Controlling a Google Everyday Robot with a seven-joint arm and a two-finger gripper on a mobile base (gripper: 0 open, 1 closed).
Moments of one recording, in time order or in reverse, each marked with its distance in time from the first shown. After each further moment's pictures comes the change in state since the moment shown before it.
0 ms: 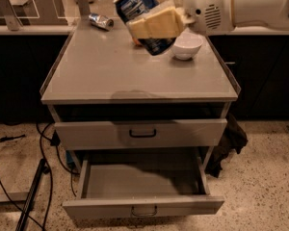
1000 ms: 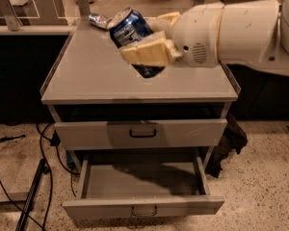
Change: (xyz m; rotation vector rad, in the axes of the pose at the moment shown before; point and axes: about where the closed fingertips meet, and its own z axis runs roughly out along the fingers) arm 0.030 0.029 0.012 0.029 -0.040 0.030
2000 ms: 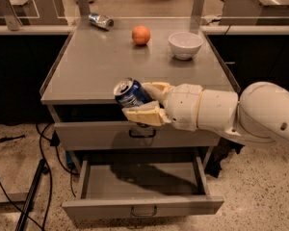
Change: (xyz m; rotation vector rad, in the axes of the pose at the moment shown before) arm 0.135 0.034 0.041 -0.035 -0.067 0.021
